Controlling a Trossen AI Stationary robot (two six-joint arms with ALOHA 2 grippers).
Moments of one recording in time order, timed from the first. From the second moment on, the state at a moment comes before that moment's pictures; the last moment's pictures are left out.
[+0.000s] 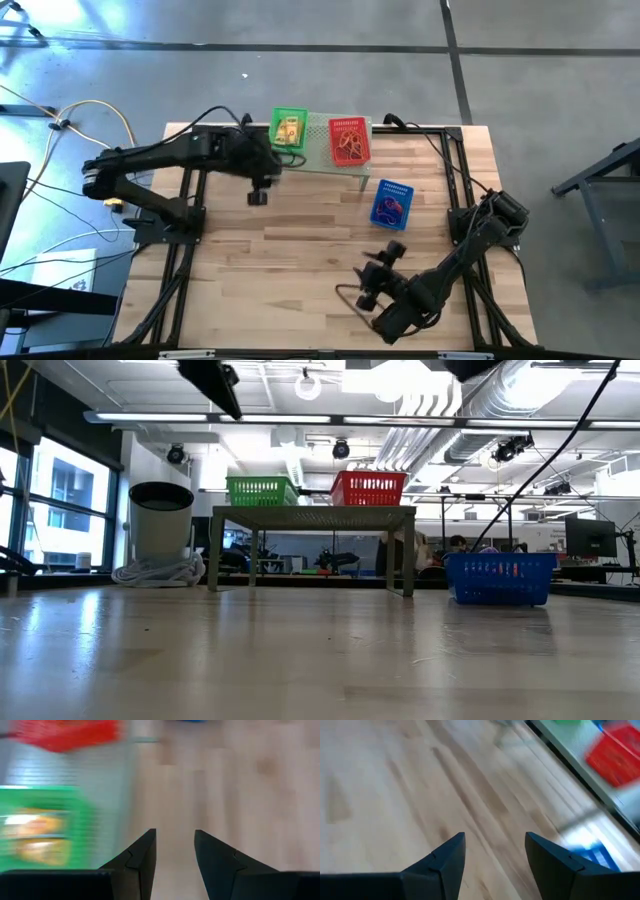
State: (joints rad) left arm 0.16 1.25 1.38 -1.00 -0.11 0.22; right arm 0.73 1.86 1.57 -1.17 0.95 1.11
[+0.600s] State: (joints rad) left arm 0.01 1.23 1.13 -0.98 0.24 0.02; right arm 0.61 1.71 1.43 -1.53 0.36 1.27
